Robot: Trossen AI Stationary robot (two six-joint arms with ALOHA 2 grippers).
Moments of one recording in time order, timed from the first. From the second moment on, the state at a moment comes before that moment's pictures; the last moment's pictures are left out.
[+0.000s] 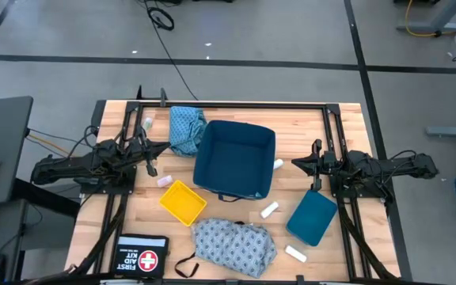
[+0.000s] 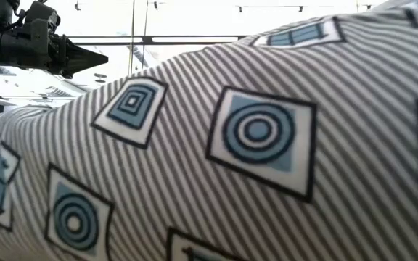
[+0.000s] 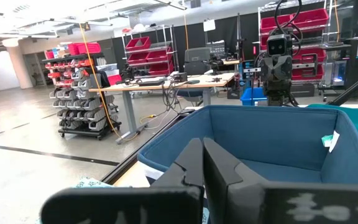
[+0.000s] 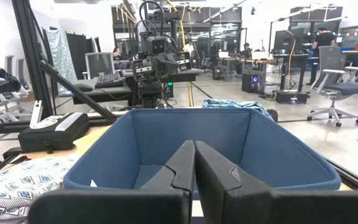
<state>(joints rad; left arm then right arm) 0.07 0.01 0.07 0.08 -0.31 0.18 0.10 0.10 0.01 0.16 0.22 0.00</state>
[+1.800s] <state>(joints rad) 0.07 0.01 0.07 0.10 -0.32 -0.16 0.10 0.10 0.01 0.16 0.22 0.06</state>
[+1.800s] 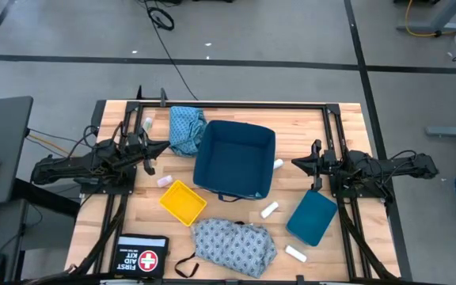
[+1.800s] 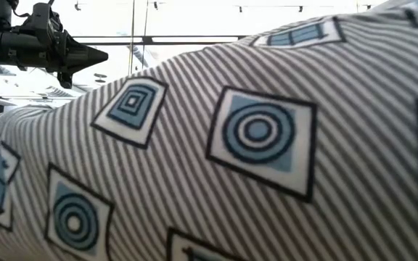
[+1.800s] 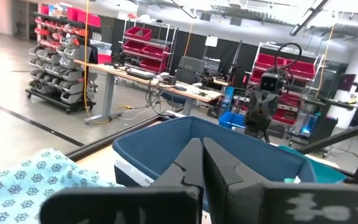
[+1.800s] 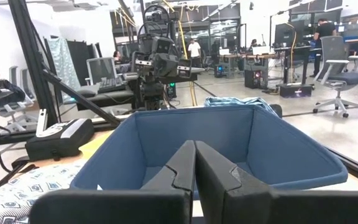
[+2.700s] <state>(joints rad) 0.07 0.09 0.07 0.08 -0.14 -0.25 0.10 0.26 0.03 0.09 0.31 0.06</state>
